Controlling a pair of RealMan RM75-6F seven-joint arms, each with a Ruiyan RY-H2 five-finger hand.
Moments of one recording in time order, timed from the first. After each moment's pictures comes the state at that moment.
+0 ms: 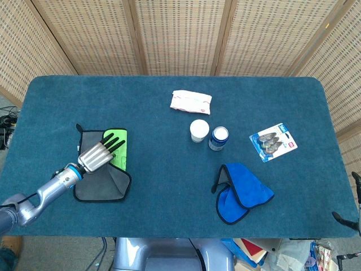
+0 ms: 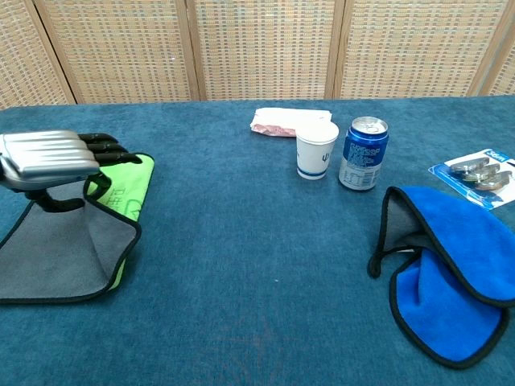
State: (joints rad) left arm -0.79 -1.46 0.16 -0.99 1.65 0.94 0.15; right arm -0.04 -1.05 0.10 -1.67 -1.34 1.52 -0.06
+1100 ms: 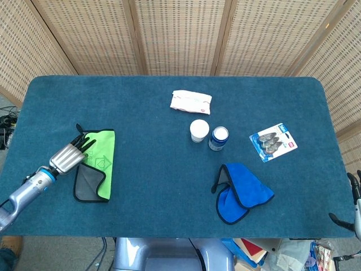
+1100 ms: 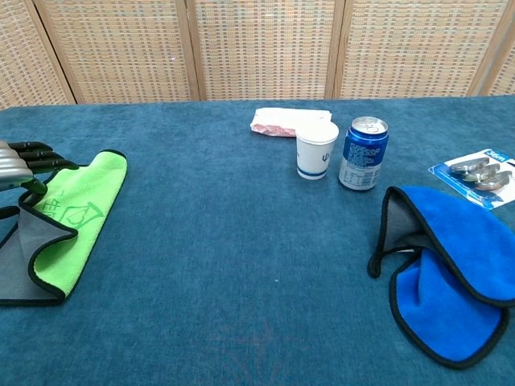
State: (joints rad) left arm -0.66 -1.51 0.22 -0.66 1.71 1.01 -0.07; right arm -0.04 -1.05 0.09 -1.68 -1.36 1.53 -0.09
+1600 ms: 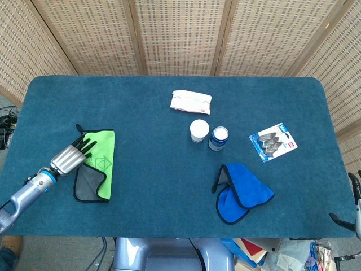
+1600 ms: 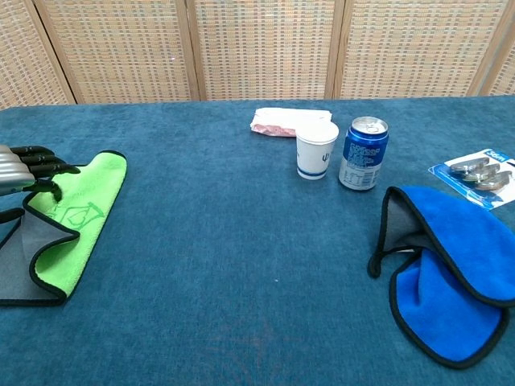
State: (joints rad) left arm -0.65 -1.52 0.22 -0.67 1.72 1.01 -0.07; right arm -0.05 -1.05 0.09 -1.68 -1.36 1.53 -0.08
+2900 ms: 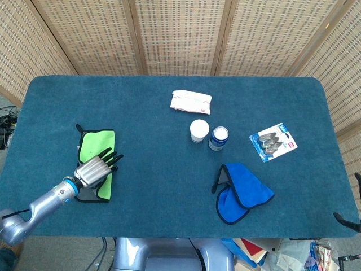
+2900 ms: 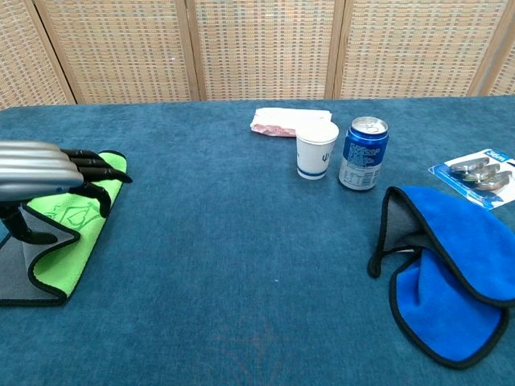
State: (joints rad) left arm -0.77 -1.23 0.10 -1.45 1.53 0.79 0.29; right arm -0.05 -1.04 0.10 -1.69 -1.34 1.53 -0.05
